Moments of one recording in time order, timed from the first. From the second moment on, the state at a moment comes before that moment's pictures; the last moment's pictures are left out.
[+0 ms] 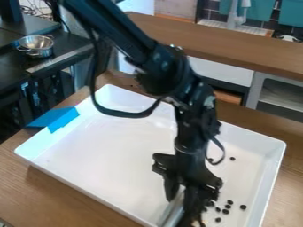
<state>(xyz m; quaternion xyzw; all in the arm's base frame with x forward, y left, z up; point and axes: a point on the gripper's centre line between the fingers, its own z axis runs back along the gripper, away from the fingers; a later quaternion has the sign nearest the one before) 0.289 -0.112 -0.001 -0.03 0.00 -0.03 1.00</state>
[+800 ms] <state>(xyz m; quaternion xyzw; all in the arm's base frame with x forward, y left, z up) 0.289 -0.148 0.009 -0.04 0.02 -0.04 1.00</state>
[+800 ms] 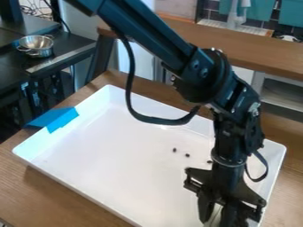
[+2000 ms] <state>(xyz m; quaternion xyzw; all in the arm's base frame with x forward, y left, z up) 0.355 0.046 0.037 -0.09 -0.01 0.12 0.99</state>
